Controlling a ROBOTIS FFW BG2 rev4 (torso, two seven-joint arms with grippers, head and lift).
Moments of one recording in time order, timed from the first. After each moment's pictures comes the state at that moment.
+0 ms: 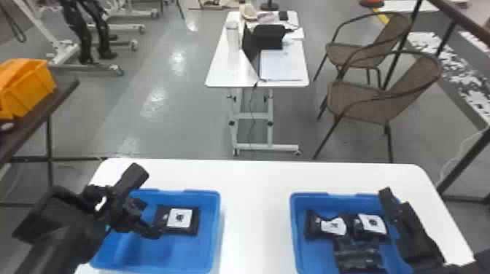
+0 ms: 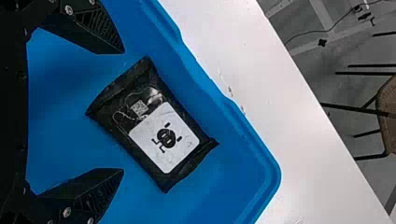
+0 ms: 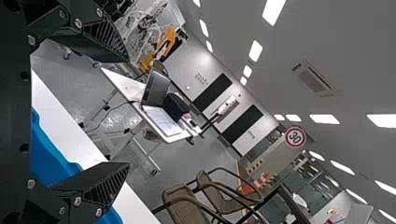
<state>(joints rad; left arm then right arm) -0.24 0.33 -0.01 -1.12 -0.53 0.45 -0.95 0.19 0.00 -0.18 -1.33 -0.79 -0.18 0.50</state>
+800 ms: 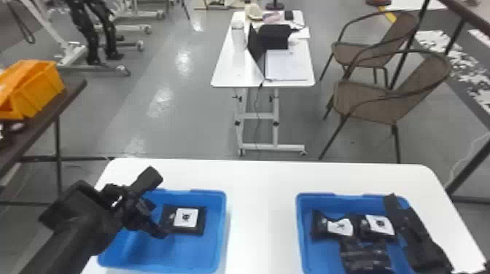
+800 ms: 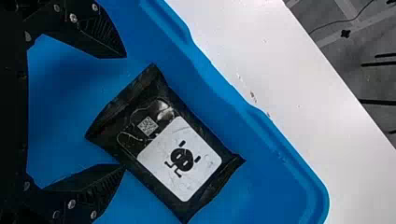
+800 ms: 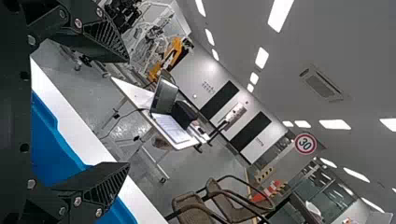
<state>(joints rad) -0.41 0.34 -0.12 -0.78 -0.54 0.31 -0.86 0.19 0.00 -0.21 -1.30 -0.79 -0.14 0.57</state>
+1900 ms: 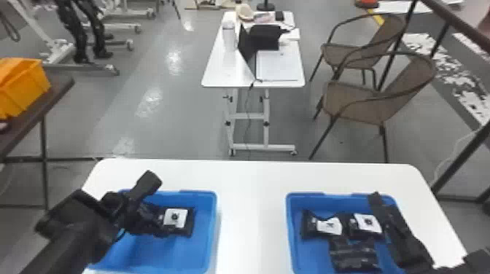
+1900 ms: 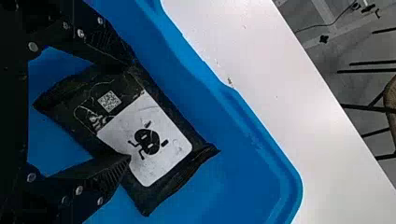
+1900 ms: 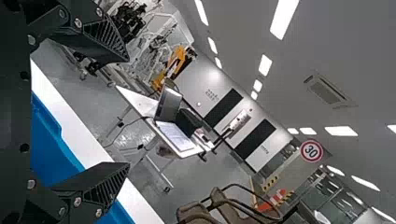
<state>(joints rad) -0.44 0.31 -0.18 -0.68 -0.41 0.24 -0.73 0.16 0.00 -0.21 -1.26 -0.79 -0.12 0.62</state>
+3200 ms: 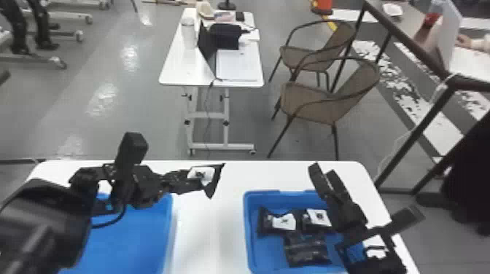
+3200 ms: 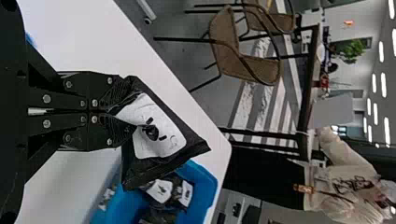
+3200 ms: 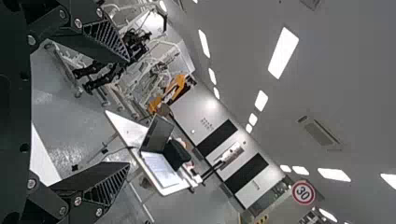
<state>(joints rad) -0.19 0.27 -0.21 -1.43 -0.07 0.30 -0.89 0.13 0.00 -0.16 -1.37 -0.72 -0.12 0.64</state>
